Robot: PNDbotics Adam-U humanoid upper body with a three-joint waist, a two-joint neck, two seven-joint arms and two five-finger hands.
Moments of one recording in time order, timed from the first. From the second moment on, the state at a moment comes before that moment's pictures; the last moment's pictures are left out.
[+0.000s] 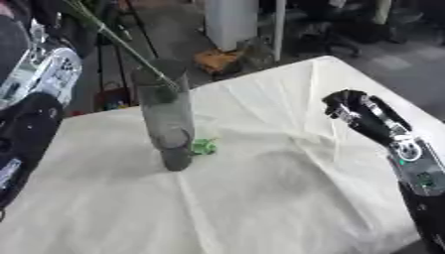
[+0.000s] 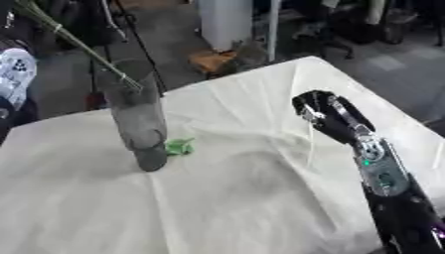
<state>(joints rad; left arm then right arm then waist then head) -1.01 0.46 -0.24 -1.23 0.79 -0.11 0.04 -0.66 -0.30 -0.12 -1.10 0.32 -0.36 0.33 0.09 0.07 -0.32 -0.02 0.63</state>
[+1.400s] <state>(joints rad) -1.01 0.51 -0.22 -1.22 0.76 -0.15 0.08 -0.65 -0.31 -0.12 -1.10 0.32 -0.36 0.34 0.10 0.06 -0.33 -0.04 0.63</state>
